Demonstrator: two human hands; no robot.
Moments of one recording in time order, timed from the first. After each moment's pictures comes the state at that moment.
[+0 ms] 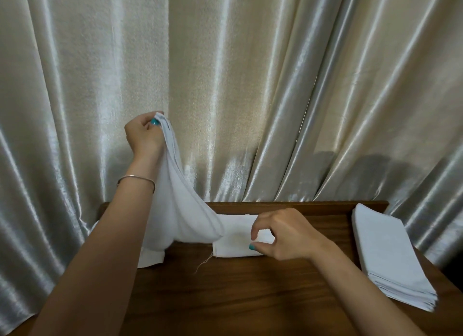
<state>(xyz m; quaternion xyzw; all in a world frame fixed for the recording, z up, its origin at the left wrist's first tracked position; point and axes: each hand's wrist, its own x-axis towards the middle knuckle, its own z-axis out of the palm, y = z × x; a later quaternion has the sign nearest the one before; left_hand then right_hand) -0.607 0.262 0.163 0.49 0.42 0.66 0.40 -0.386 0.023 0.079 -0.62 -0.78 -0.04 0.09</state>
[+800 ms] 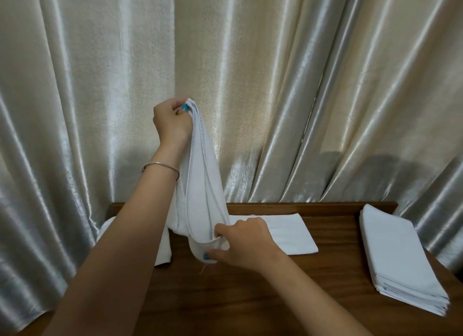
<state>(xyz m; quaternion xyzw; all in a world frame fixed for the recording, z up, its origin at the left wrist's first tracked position) -0.574 0.232 0.201 0.56 0.38 0.65 0.34 -0.463 0.056 0.049 -0.65 -0.75 -0.09 0.06</state>
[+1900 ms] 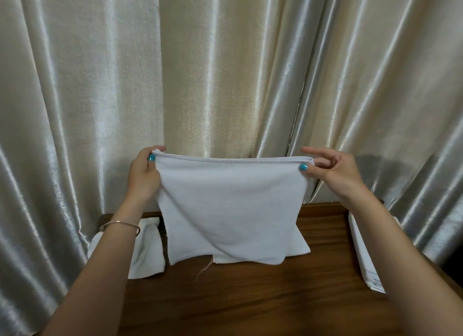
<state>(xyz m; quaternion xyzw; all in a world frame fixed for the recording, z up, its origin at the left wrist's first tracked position) -0.627 0.231 0.117 0.66 0.39 0.57 0.31 -0.312 0.012 0.166 -0.60 -0.47 0.18 0.62</state>
